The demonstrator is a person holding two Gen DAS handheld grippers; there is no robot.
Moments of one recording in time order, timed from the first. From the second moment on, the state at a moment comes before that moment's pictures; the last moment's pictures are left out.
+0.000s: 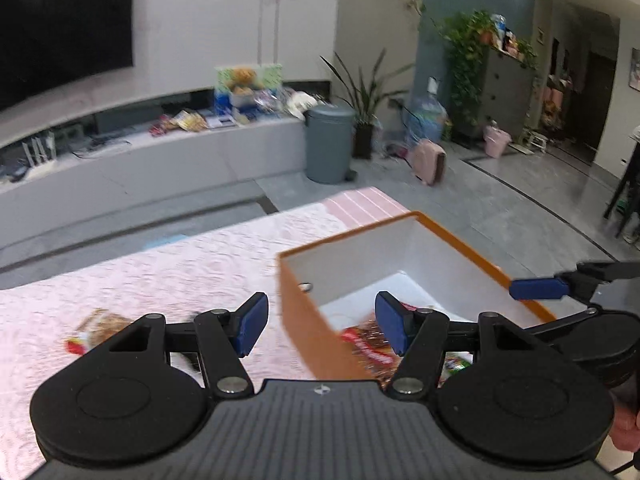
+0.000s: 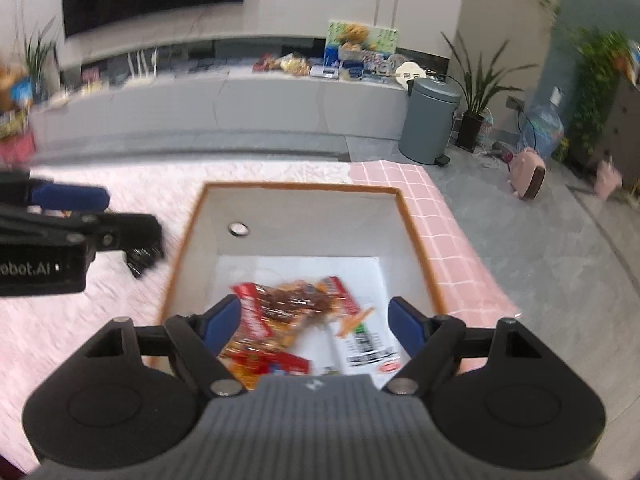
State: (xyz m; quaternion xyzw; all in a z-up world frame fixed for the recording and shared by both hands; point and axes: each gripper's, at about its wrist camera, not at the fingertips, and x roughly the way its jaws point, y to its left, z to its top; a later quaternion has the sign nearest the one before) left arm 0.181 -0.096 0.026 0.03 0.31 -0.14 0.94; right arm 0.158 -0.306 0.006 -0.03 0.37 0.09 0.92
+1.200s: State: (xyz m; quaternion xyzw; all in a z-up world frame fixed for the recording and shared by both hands) left arm 0.170 0.111 -0.044 -0.09 0.37 -0.02 0.92; right arm 0.183 -0.099 -0.070 -0.05 0.35 0.20 0.91
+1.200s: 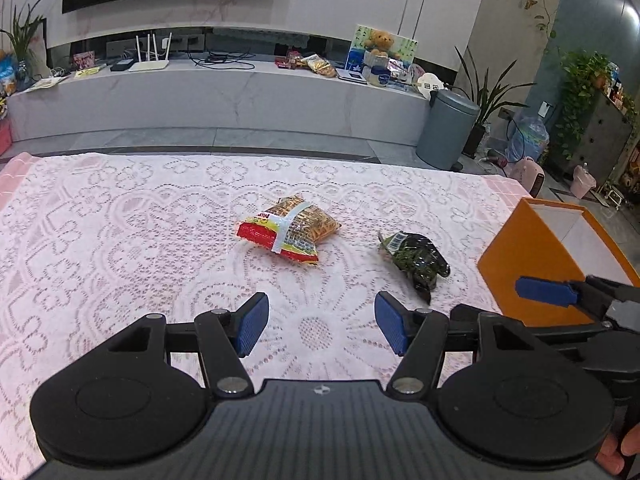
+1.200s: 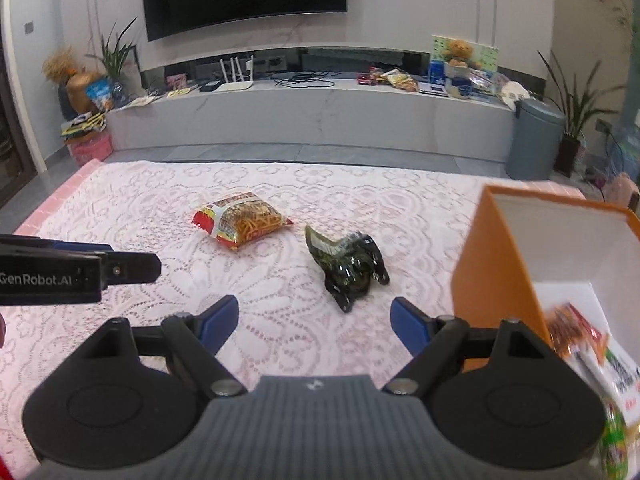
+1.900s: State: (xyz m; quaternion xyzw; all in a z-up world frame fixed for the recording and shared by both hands) left arm 0.248 0.129 -0.067 -0.04 0.38 -0.06 0.92; right arm 0.264 -0.071 -0.117 -0.11 0.35 0.20 0.91
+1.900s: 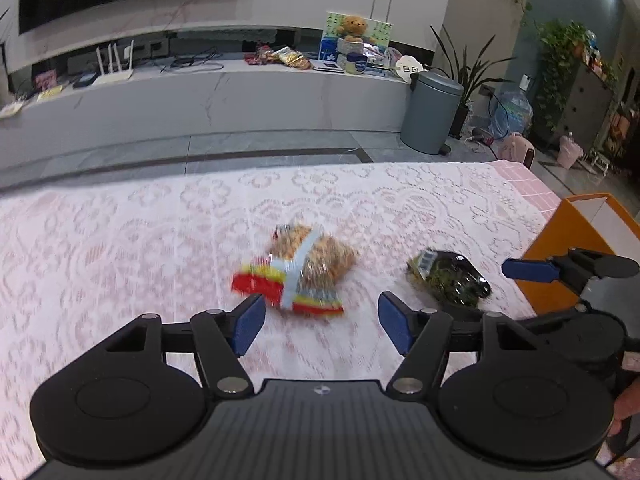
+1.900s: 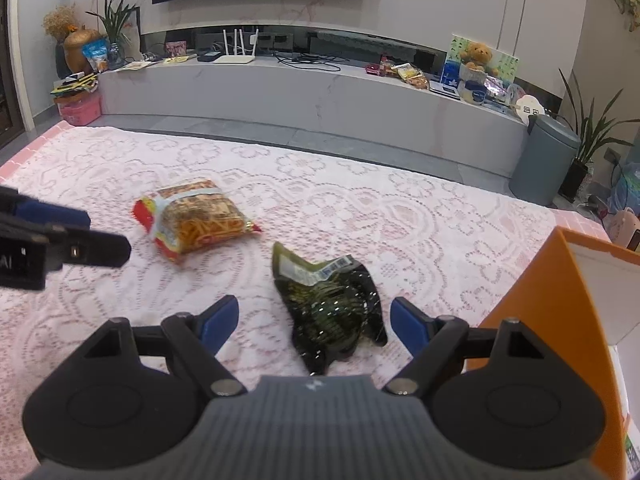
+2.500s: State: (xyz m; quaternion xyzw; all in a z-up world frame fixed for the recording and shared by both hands) left arm 0.317 0.124 -0.096 0.03 0.41 -0.09 0.91; right arm 0.273 -0.082 -0.128 -0.12 0.34 0.21 0.91
